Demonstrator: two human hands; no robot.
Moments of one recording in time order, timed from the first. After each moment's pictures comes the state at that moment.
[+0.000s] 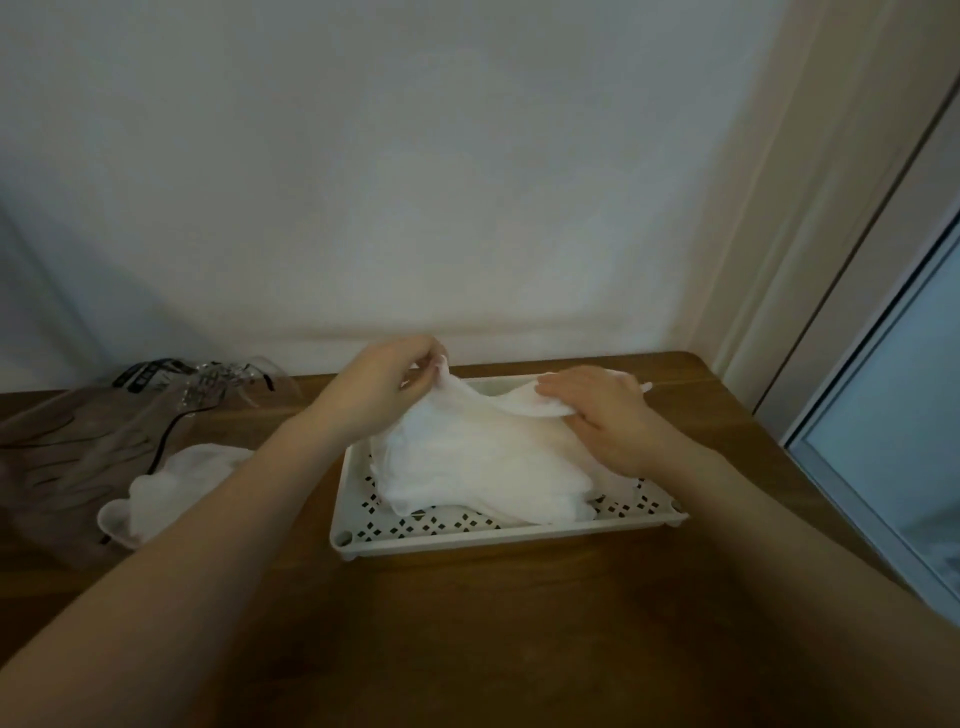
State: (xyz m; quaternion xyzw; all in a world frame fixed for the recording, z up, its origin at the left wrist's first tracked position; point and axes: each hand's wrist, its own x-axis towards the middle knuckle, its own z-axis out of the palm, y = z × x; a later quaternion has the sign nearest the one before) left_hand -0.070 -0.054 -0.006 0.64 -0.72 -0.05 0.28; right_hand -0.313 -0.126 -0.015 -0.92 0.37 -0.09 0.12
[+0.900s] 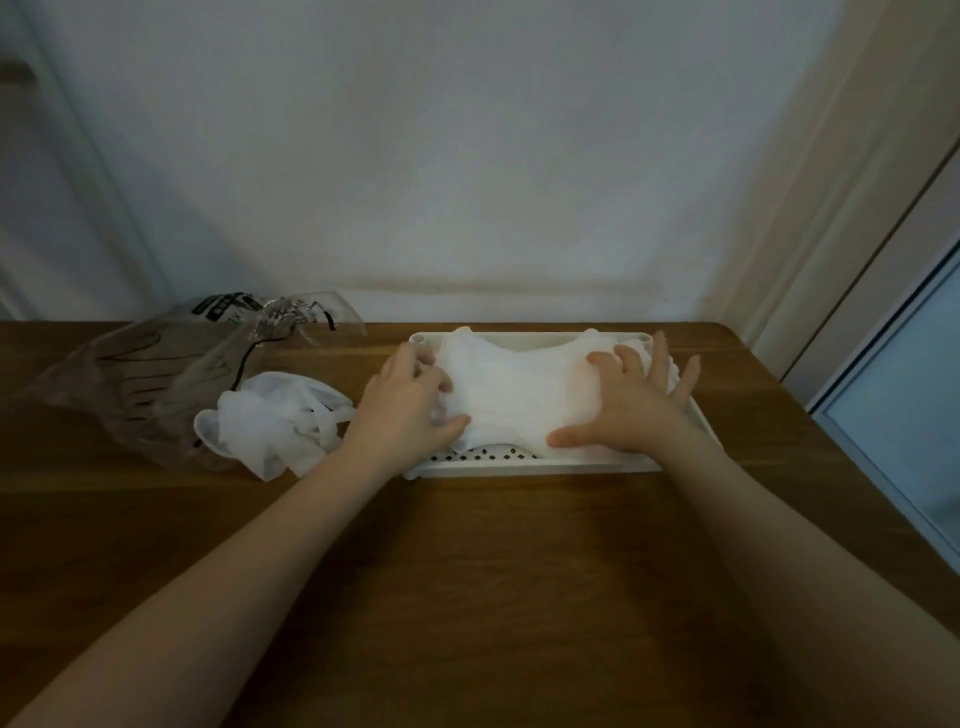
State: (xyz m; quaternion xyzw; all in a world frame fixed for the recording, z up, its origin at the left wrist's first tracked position) left_hand -0.076 0.025 -0.057 0.76 -0.62 -0.02 0.19; right_hand -0.286 -0.087 -0.044 -0.83 0.55 0.04 0.04
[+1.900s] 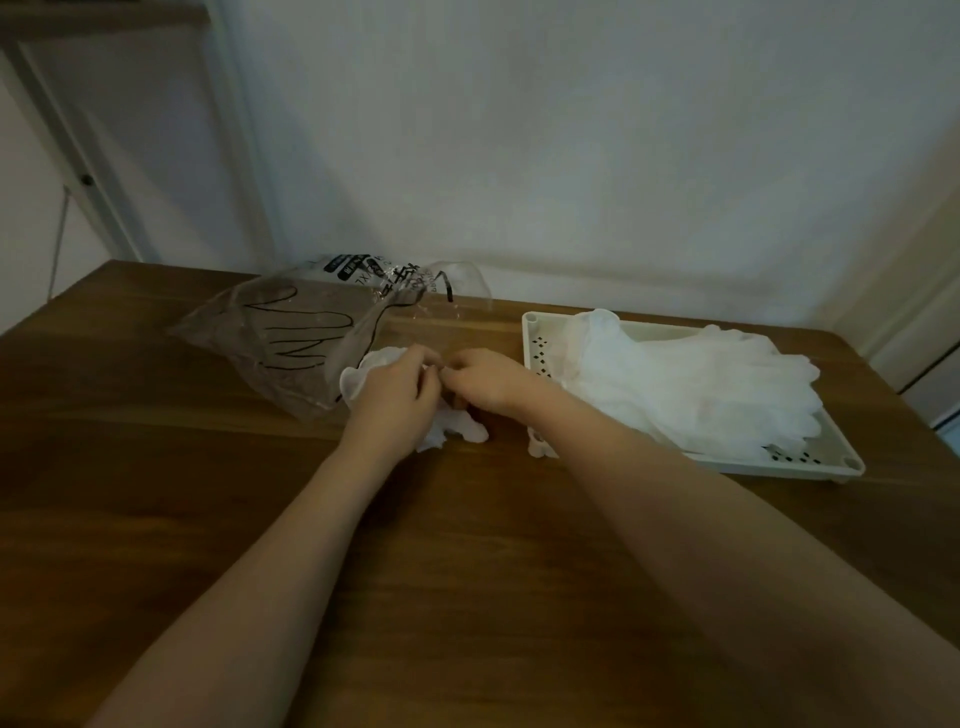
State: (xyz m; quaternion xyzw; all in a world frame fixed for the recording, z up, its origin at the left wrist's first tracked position) left_hand 0.014 0.094 -0.075 0.78 -0.48 -0.08 0.38; right_hand -0.063 -0.010 -0.059 -0.87 0.36 0.02 0.35
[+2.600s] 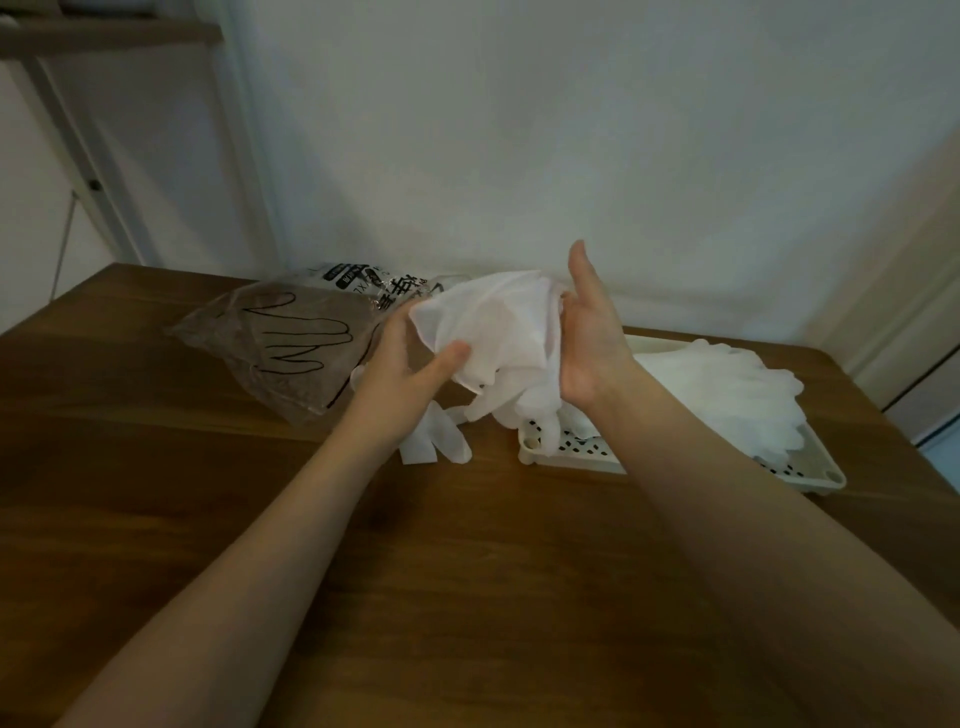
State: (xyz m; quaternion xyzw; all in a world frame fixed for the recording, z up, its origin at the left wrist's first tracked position) left_hand -0.001 0.105 -0.039 0.64 -0.43 -0.23 0.59; right_hand -0.119 -0.012 0.004 -0.40 0.20 -0.22 0.87
